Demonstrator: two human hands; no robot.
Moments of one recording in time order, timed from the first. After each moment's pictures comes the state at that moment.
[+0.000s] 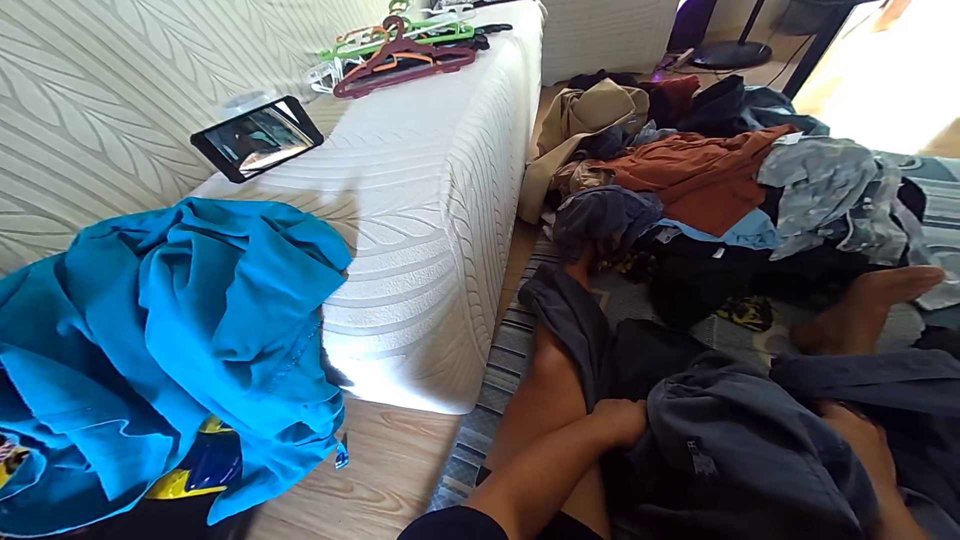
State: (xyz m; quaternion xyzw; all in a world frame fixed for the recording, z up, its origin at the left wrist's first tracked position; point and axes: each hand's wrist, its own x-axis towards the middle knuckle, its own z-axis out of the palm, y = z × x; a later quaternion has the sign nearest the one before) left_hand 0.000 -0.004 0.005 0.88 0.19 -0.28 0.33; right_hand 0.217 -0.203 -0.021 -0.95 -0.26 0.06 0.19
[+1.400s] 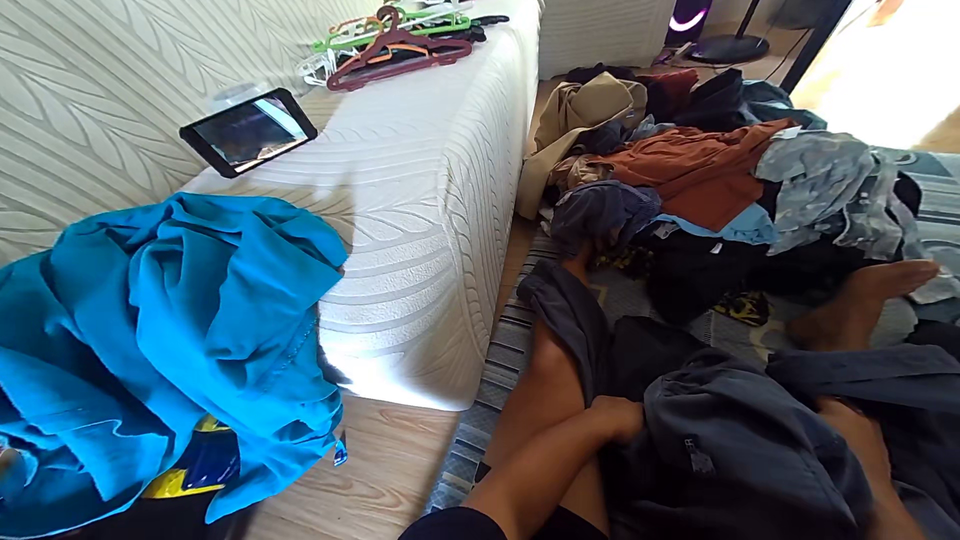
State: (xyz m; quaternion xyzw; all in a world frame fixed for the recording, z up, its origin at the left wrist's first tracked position) left_hand 0.001 -0.004 0.015 0.88 0.16 -0.35 0.29; right_hand 0.206 -0.203 -0.010 -0.95 -0.25 0.06 0.20
